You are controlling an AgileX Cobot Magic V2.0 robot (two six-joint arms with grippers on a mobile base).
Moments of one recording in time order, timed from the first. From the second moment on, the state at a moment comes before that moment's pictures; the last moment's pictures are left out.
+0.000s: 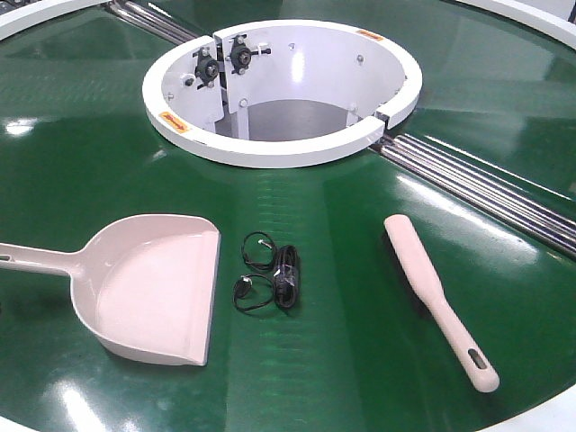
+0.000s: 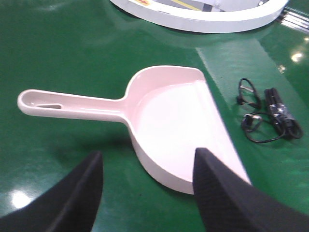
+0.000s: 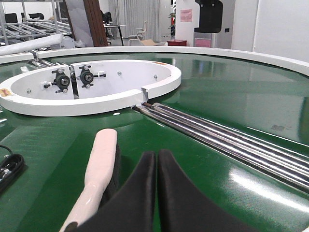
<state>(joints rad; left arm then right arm) -0.12 0.55 -0.47 -0.10 0.53 0.04 0.03 -0.01 0.03 0.07 0.10 -0.07</state>
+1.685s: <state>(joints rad) -0.13 1.56 -1.26 0.18 1.05 1.09 0.03 -0.01 0.03 0.07 0.10 -0.07</state>
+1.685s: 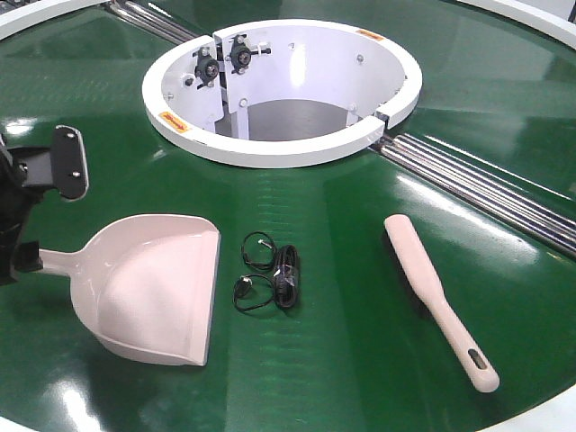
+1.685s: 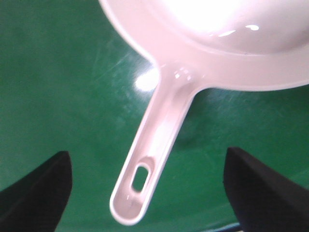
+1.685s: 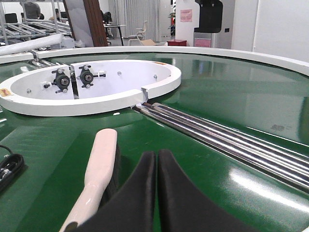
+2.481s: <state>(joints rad) -0.13 1.77 -1.26 0.19 1.02 1.29 0.03 -0.01 0.03 0.07 0.10 -0.07</state>
